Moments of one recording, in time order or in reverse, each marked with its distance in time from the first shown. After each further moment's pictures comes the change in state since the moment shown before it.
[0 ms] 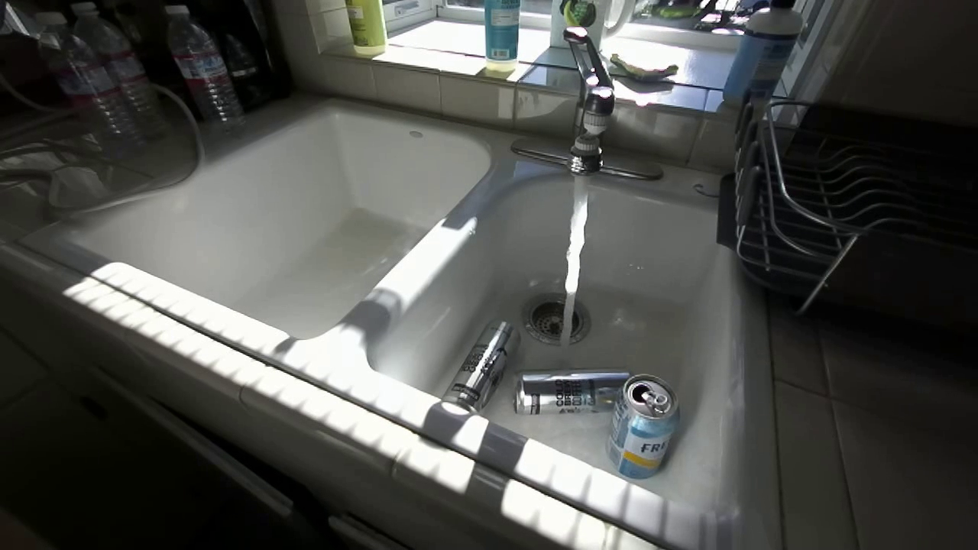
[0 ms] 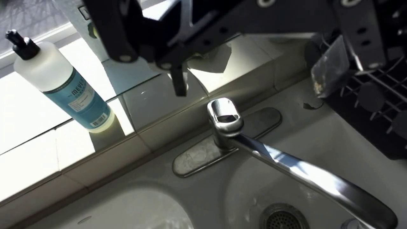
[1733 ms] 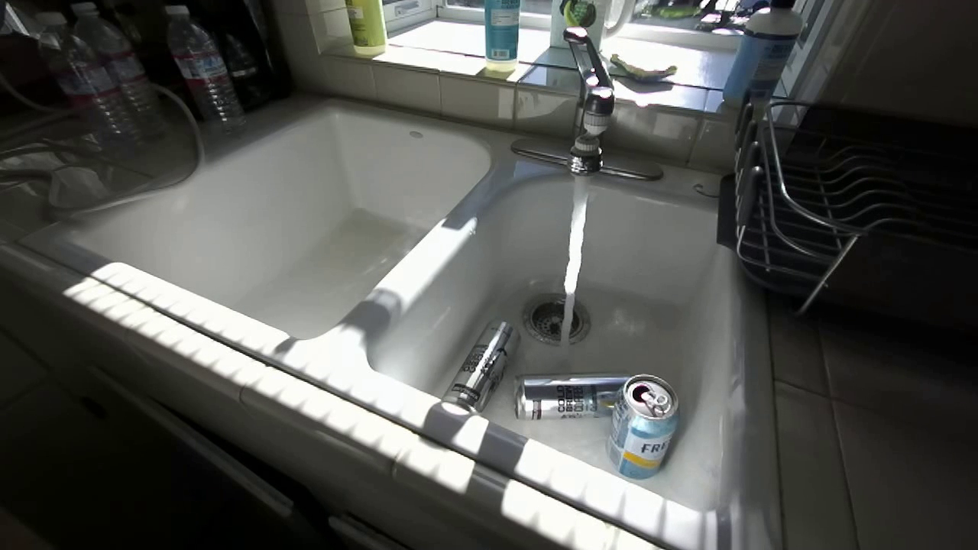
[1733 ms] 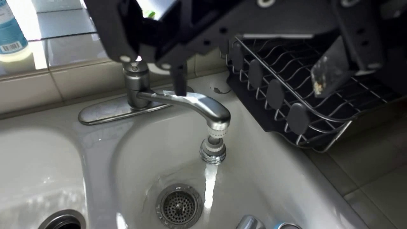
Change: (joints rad) arm -0.028 -0.537 0.013 -0.773 -0.380 0.346 0.036
